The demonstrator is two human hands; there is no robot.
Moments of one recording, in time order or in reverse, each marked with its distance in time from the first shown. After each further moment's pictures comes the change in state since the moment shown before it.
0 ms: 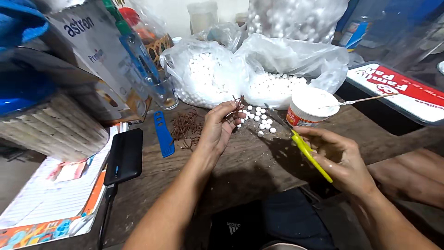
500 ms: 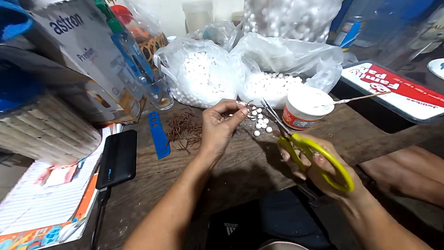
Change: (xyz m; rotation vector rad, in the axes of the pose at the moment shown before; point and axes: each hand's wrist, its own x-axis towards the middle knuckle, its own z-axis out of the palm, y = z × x) left_hand -0.003 -0.009 0.002 0.337 -0.135 0.468; right_hand -0.001 -0.003 0.014 0.415 -0.193 0.154
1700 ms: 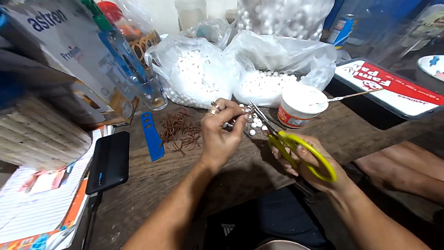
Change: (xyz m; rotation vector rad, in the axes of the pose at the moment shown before) left_hand -0.004 -0.007 0.010 0.433 0.017 0.443; right_hand 0.005 0.002 0.003 0.057 0.064 0.110
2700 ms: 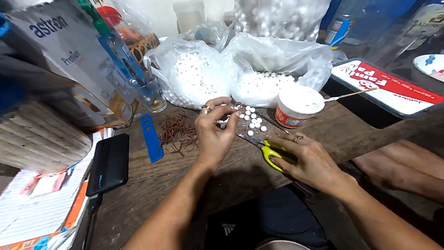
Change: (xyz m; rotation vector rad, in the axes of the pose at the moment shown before) left_hand -0.002 -0.006 0.000 0.084 0.031 -0.116; right_hand -0.006 0.005 -0.017 -1.400 0.105 -0.260
